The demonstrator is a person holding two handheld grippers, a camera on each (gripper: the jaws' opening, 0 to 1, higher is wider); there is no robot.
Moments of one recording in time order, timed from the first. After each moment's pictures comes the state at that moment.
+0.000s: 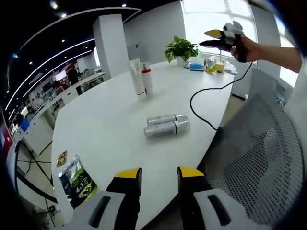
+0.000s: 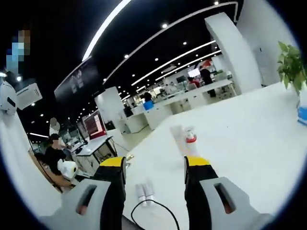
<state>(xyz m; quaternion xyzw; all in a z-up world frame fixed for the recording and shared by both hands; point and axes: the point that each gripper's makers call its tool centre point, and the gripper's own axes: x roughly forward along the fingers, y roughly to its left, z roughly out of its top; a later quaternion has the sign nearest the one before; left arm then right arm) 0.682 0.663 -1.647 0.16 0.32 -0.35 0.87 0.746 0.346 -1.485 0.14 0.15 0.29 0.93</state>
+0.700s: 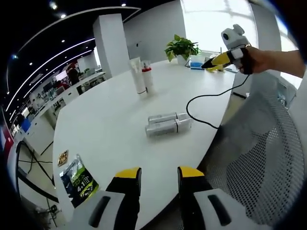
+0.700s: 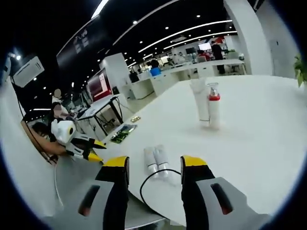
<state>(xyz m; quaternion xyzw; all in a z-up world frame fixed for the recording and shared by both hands) 0.683 0.667 -1.649 0.17 0.32 -0.34 0.87 0.726 0.446 -1.575 0.08 0.27 0.37 0.89</state>
